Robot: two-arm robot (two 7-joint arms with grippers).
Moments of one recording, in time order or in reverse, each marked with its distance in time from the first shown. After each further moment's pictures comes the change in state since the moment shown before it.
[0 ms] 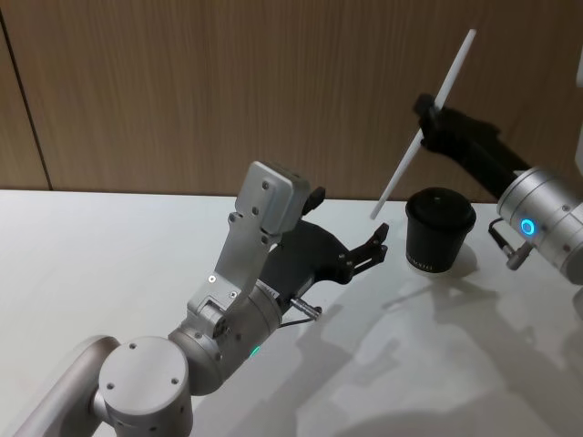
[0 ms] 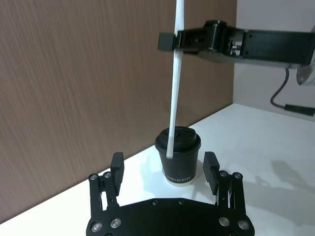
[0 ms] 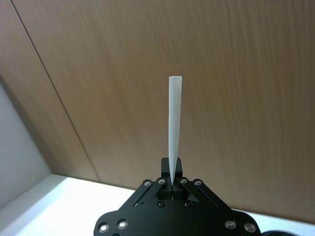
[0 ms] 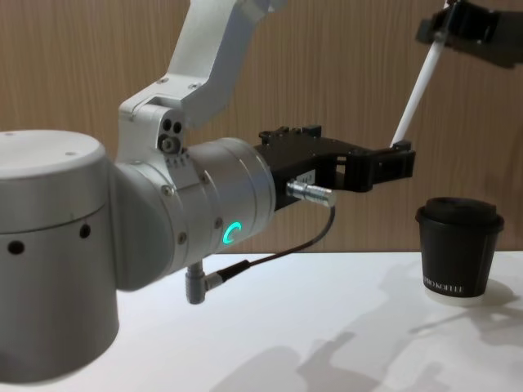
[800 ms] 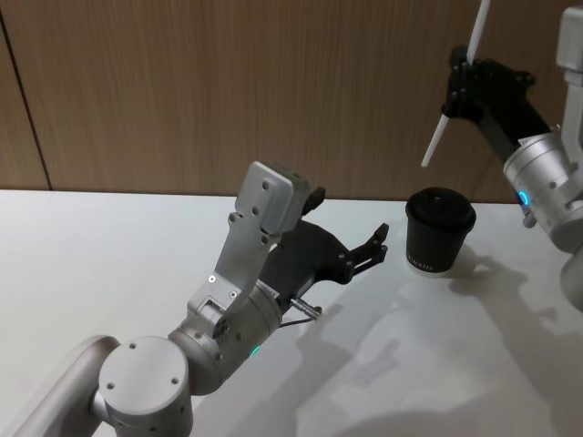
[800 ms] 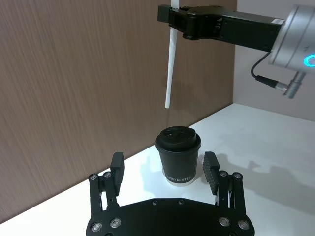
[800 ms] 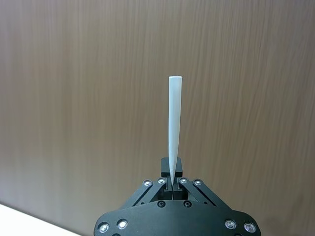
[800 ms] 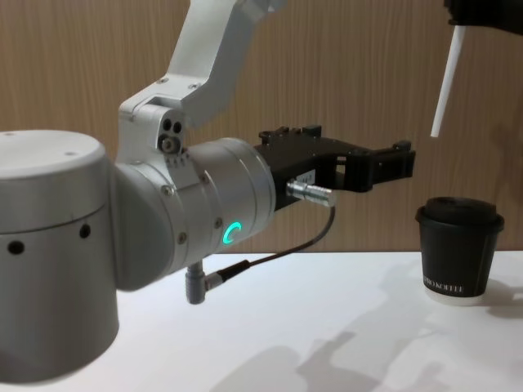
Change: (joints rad) left arm 0.000 0.000 0.000 0.000 0.000 0.000 0.000; right arm 0.100 0.028 -0.083 0.115 -0.352 -0.244 -0.098
